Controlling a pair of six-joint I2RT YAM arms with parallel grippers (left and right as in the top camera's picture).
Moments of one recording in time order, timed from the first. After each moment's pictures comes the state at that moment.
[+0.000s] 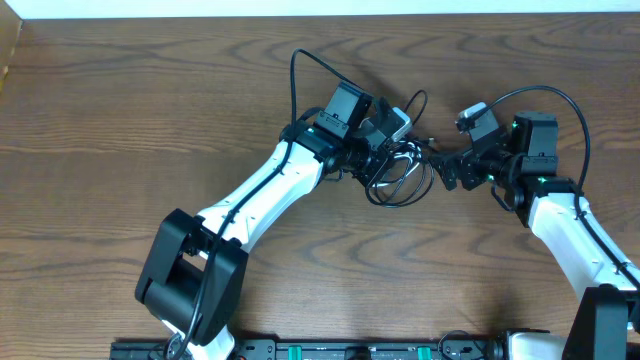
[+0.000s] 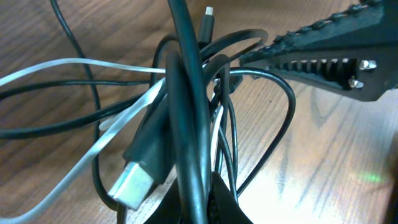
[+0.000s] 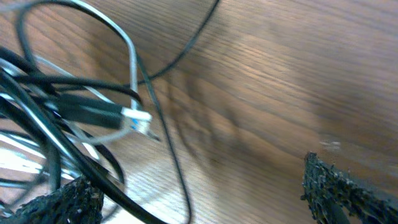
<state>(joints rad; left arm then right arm) -0.59 1.82 1.33 -0.50 0.49 0.14 0.00 1.47 0.78 -0.14 -0.43 -0.30</state>
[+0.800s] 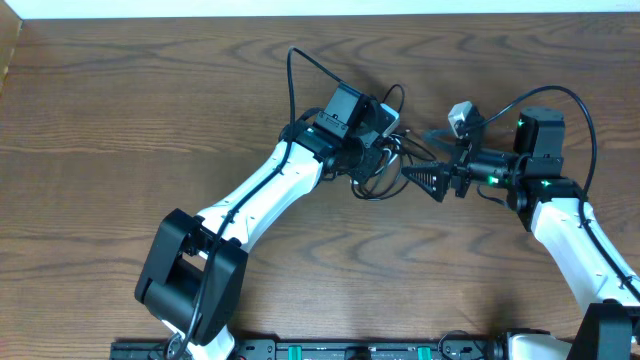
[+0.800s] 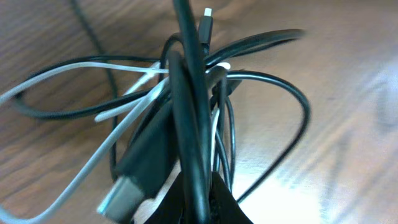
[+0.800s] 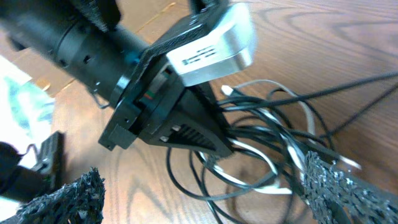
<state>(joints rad) -0.58 1.82 1.33 -0.53 0.30 0.08 0.00 1.43 0.78 -0.08 -1.09 -0.21</state>
